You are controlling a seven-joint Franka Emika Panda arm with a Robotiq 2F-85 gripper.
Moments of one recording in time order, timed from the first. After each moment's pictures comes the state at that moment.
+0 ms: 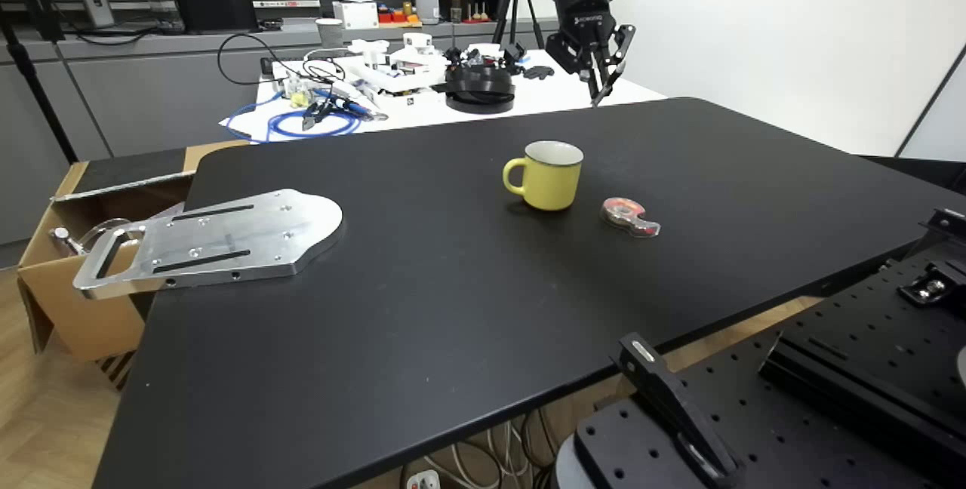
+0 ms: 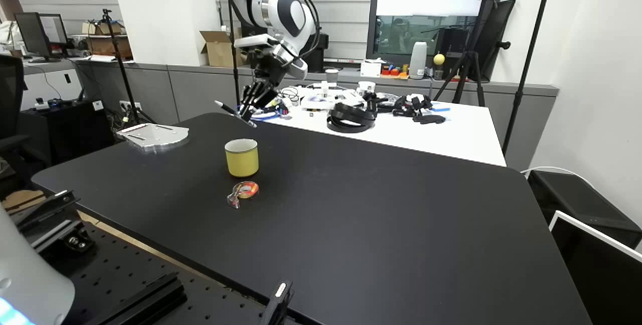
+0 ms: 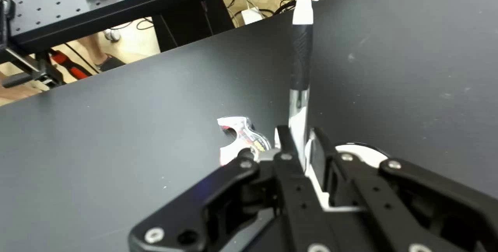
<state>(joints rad) 0.03 0.74 -0.05 -1.48 0.17 1.44 0.31</state>
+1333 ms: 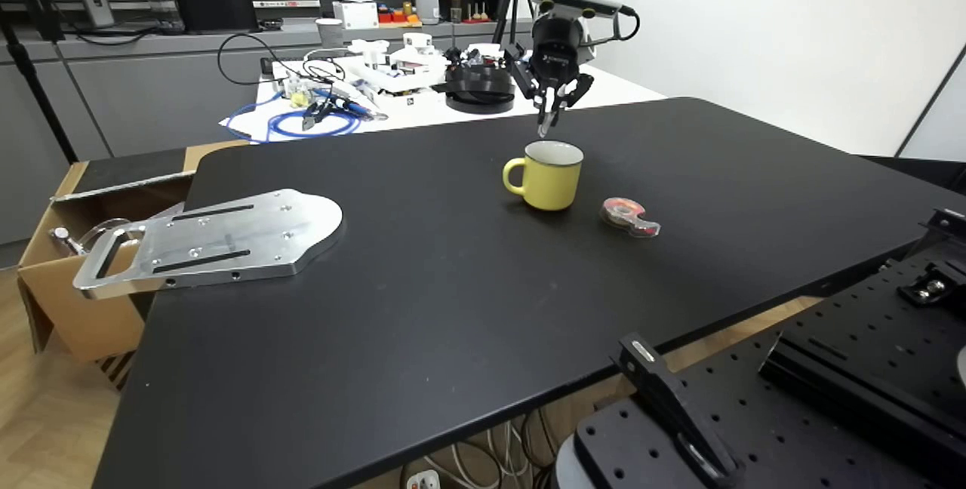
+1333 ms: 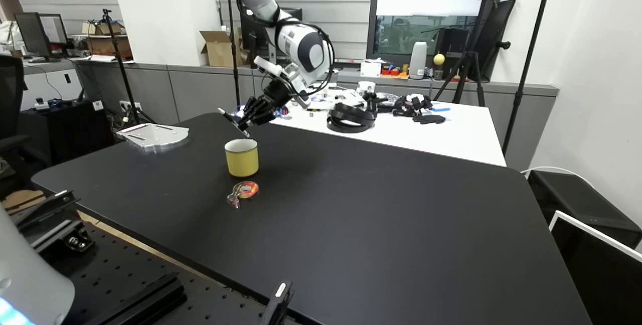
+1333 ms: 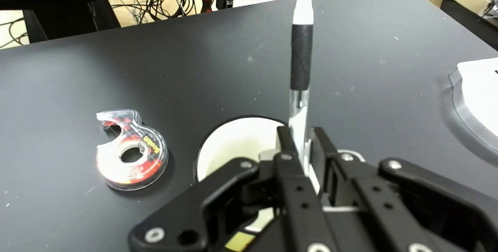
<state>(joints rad) -0.07 1.06 0.01 -1.14 0.45 1.32 0.27</state>
